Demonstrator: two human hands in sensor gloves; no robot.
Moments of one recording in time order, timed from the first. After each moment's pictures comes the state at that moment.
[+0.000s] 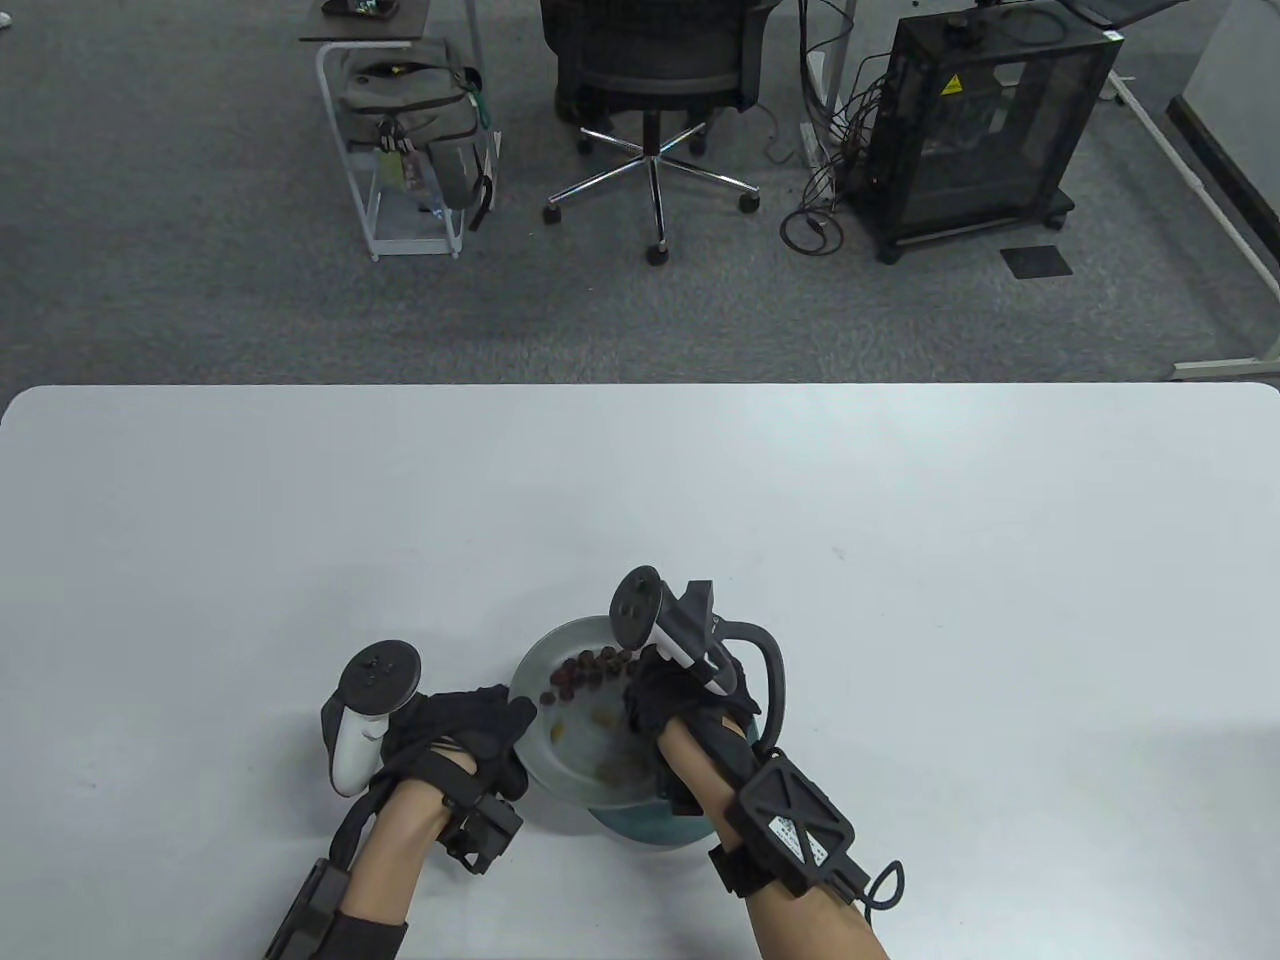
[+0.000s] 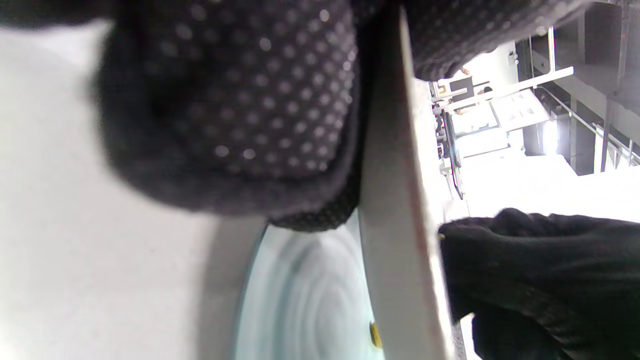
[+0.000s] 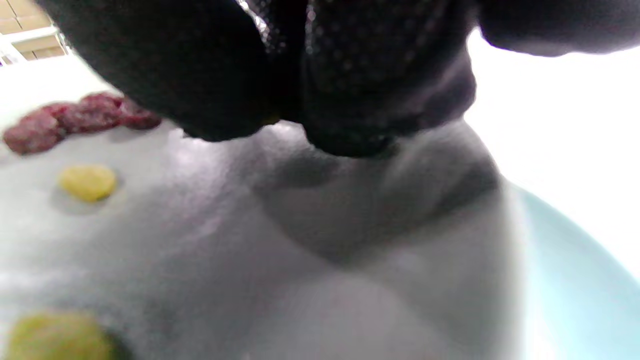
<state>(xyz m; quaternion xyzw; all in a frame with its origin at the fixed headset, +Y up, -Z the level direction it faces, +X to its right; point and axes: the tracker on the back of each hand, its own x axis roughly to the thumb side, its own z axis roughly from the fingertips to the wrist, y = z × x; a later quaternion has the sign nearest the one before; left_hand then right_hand) -0.224 -0.750 -0.339 -0.17 -0.02 0.57 0.80 0.015 -0.669 -0.370 -0.02 0.11 0.99 0.09</state>
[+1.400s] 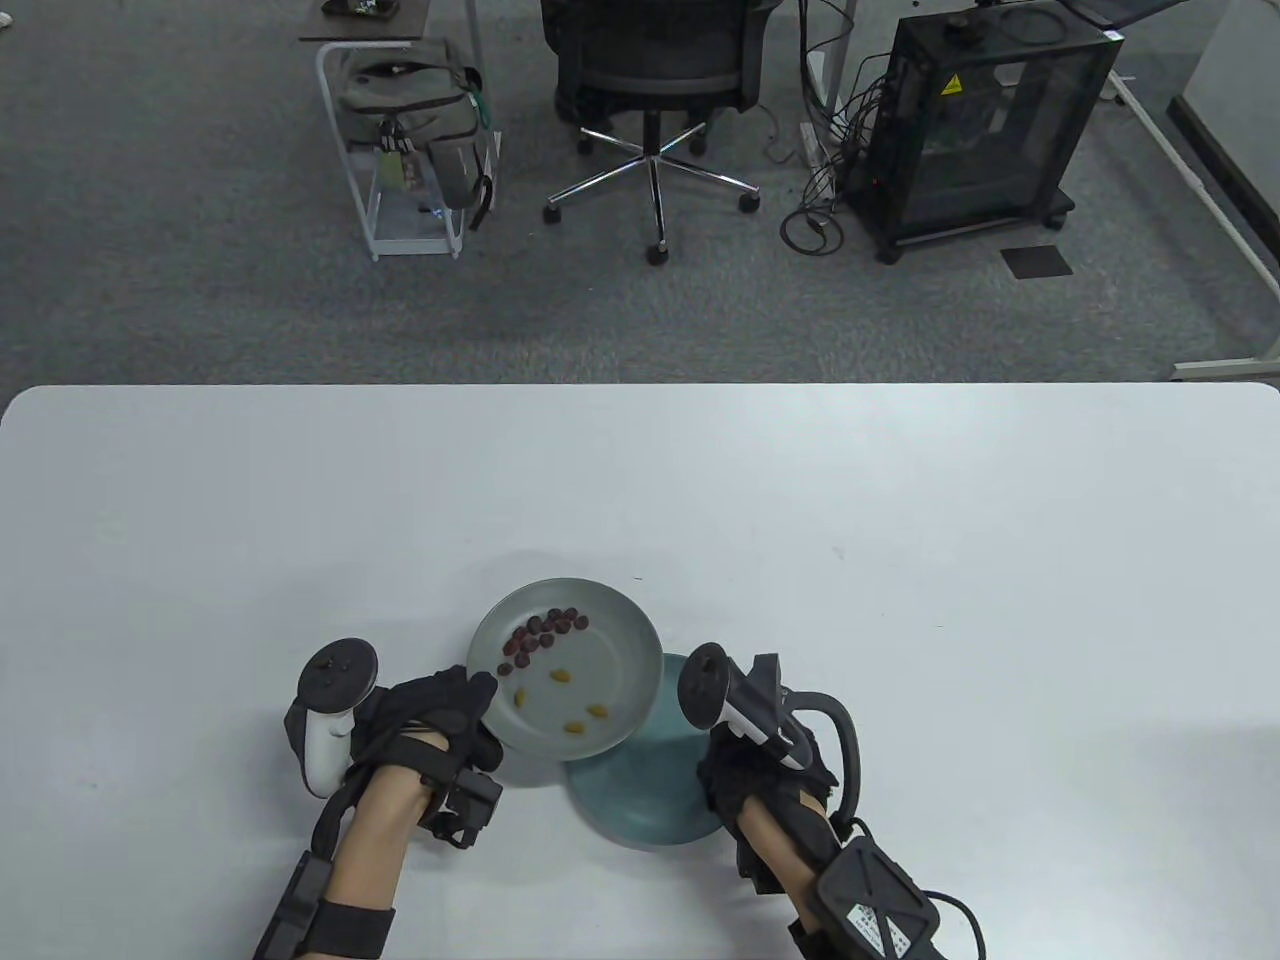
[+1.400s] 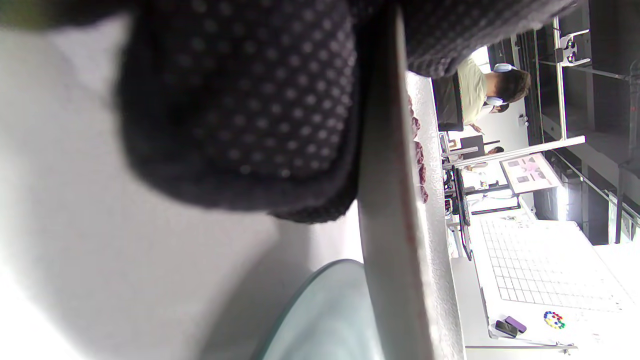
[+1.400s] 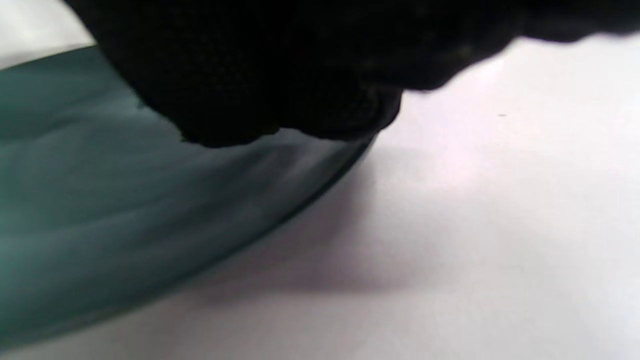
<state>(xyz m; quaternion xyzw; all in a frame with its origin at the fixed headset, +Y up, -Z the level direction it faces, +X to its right) -0.253 -0.753 -0.346 -0.12 0.05 0.60 0.79 0.065 -0.716 -0.328 -0.01 0.15 0.99 0.03</state>
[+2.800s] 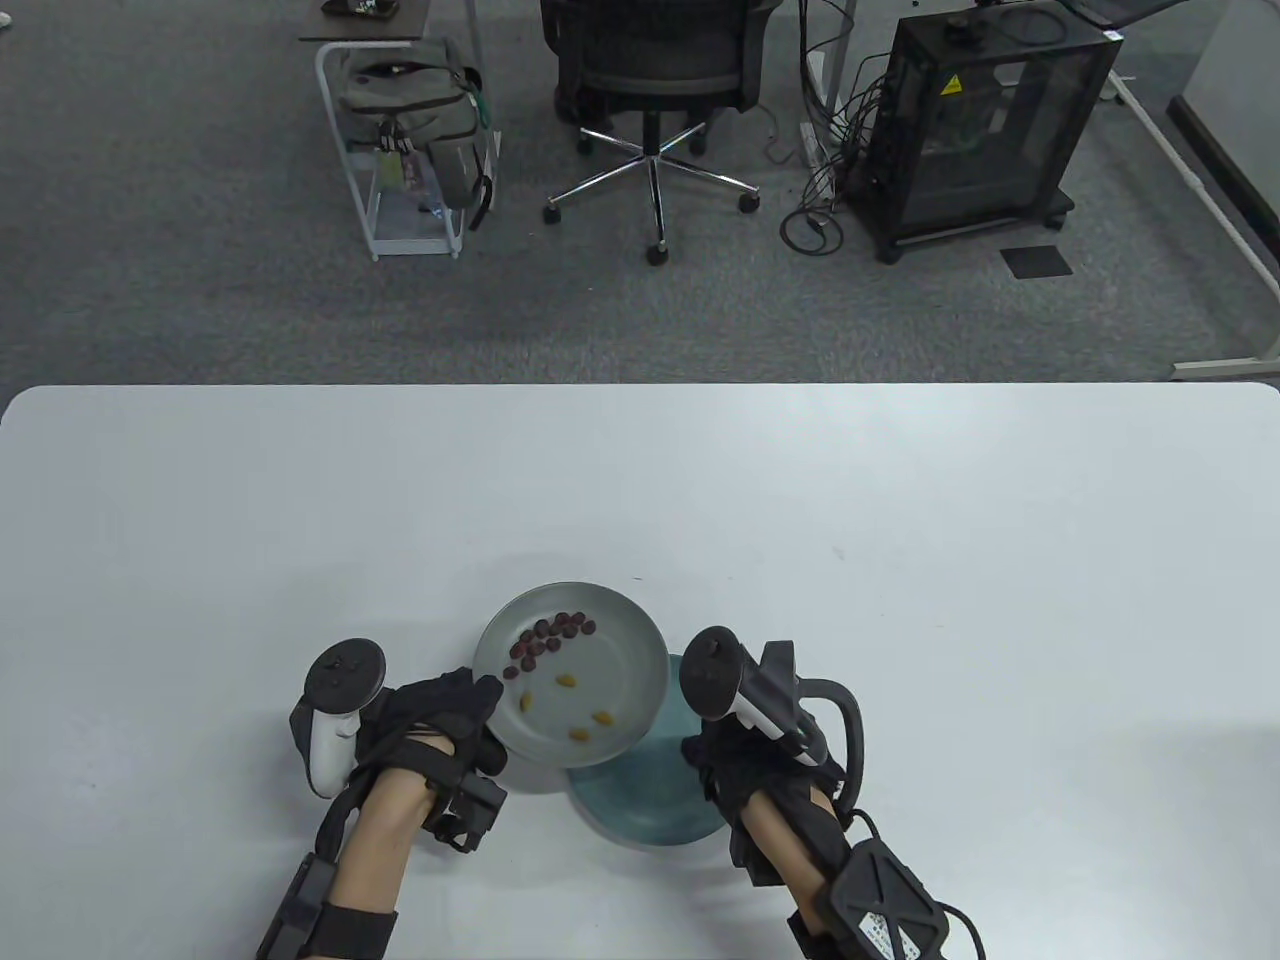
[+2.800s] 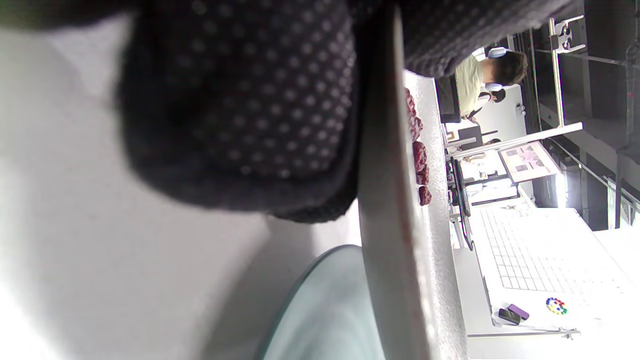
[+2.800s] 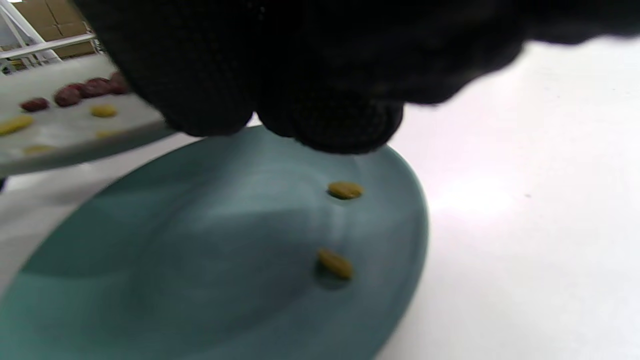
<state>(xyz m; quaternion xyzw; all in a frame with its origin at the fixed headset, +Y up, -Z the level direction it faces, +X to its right) -0.247 -0.754 -0.345 -0.13 0.03 0.58 0.80 0.062 -0.666 -0.320 0.02 0.11 0.99 0.09</state>
